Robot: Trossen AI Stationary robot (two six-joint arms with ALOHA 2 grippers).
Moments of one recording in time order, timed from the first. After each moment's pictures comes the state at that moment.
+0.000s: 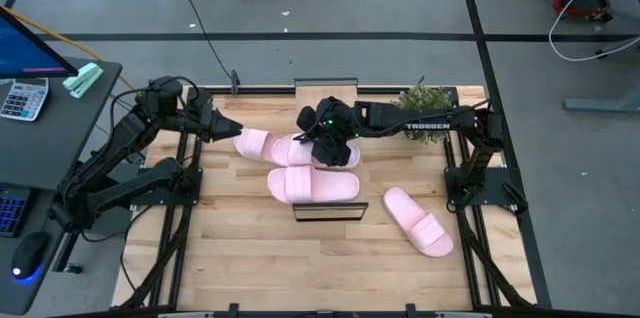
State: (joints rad) left arm 0.84 0.62 0.75 -0.52 0.78 -1.06; right arm -0.17 1.81 1.54 -0.45 -0.08 -1.25
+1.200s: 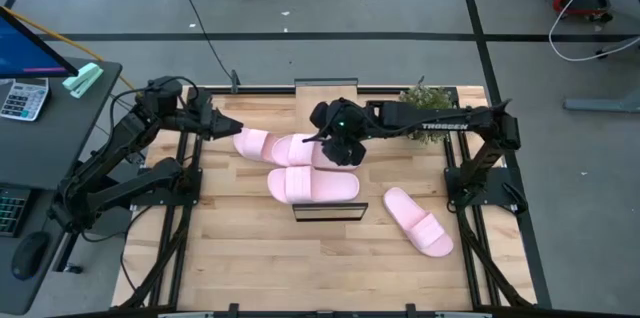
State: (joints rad) left arm 0.84 0.62 0.75 -0.50 0.76 -1.03; right arm -0.13 1.71 1.54 -0.64 0.07 -1.15
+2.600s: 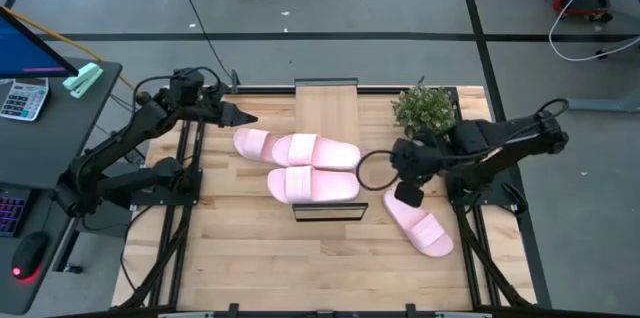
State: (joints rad) left arm 0.84 0.84 0.75 -0.41 0.67 -0.69; right arm 0.29 1.36 1.54 -1.46 0.23 0.74
